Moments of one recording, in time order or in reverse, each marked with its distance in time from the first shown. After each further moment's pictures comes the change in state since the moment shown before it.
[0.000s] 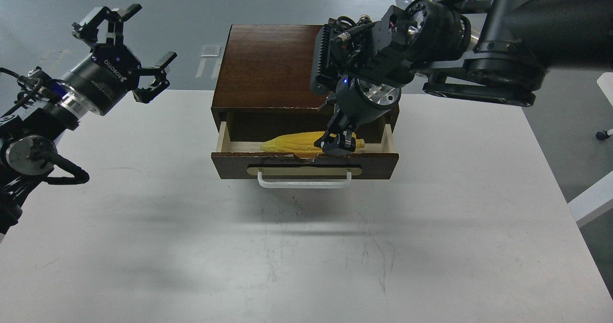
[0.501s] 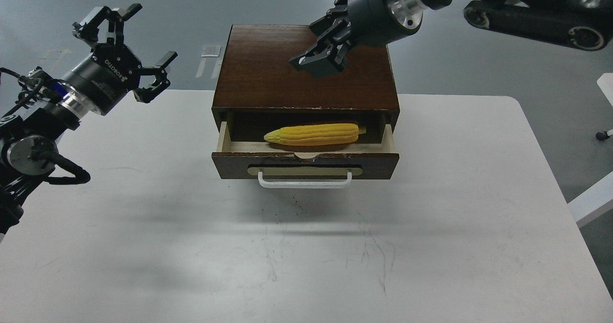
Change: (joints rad) left arm 0.000 -0.010 0.000 0.000 0.002 0.000 0.000; right arm 0.098 -0.322 0.128 -0.003 0.474 0.001 0.000
